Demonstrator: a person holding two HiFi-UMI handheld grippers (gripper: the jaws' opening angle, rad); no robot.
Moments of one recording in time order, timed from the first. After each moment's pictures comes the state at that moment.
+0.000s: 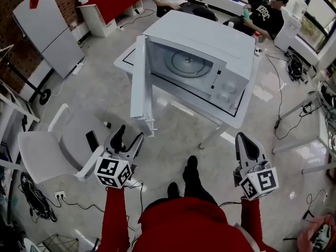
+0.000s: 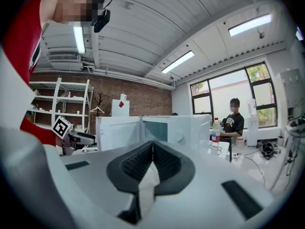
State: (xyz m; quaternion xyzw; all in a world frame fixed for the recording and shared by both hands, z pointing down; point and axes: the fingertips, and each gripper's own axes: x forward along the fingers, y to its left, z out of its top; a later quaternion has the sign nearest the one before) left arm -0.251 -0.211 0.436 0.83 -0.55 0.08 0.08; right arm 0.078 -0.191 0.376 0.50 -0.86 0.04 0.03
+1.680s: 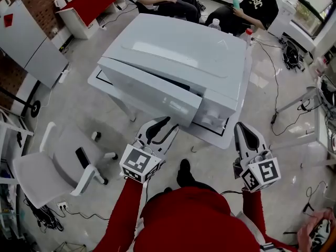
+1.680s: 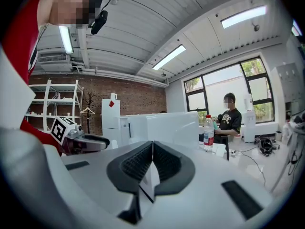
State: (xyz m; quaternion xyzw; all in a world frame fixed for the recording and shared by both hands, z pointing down) left arm -0.039 -0.335 0.410 0.93 -0.36 0.07 0.04; right arm 0.142 -0.311 0.374 0.52 -0.85 0.07 0.03
